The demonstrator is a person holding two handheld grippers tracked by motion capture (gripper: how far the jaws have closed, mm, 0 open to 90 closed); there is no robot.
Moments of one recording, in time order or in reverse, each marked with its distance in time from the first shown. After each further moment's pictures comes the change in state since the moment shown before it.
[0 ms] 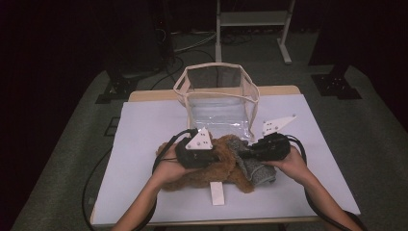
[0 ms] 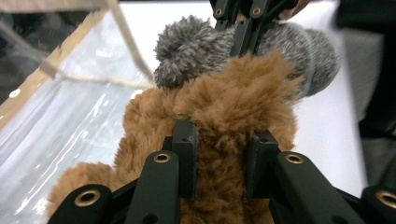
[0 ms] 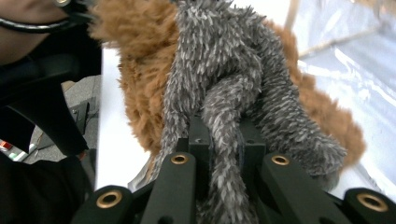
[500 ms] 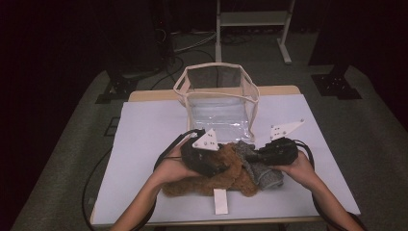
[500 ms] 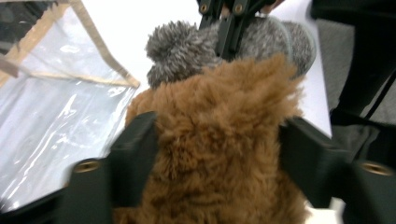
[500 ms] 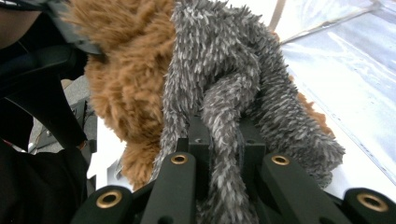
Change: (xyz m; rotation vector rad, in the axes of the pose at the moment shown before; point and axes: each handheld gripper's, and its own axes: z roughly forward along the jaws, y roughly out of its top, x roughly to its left) left arm -0.004 0.010 0.011 0.092 -0.050 0.035; right arm -0.002 -0.022 -0.011 0.013 -0.018 0.031
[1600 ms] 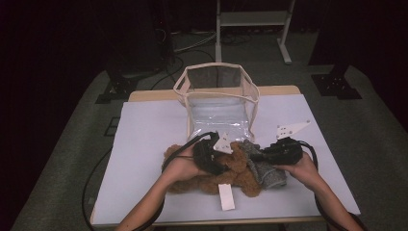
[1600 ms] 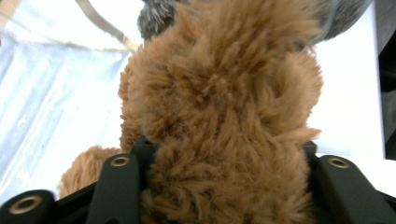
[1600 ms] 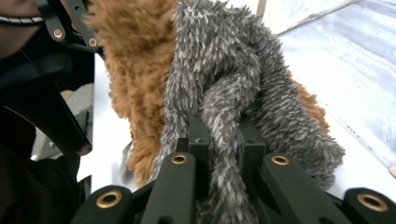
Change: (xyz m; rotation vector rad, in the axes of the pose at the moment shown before) left arm 0.003 0.005 0.035 0.135 0.018 0.010; right arm -0.012 -0.015 -0.008 -0.033 0.002 0.054
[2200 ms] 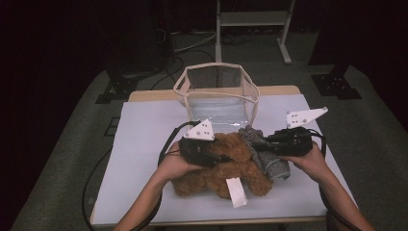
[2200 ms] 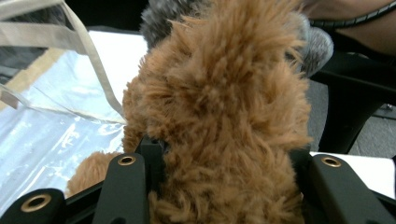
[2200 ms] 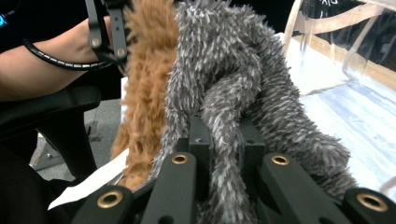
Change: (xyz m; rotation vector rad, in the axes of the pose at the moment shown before) left arm 0.006 -0.002 -0.051 -0.330 -0.068 -0.099; right arm 0.034 0.051 -0.034 -0.114 0.020 -0.127
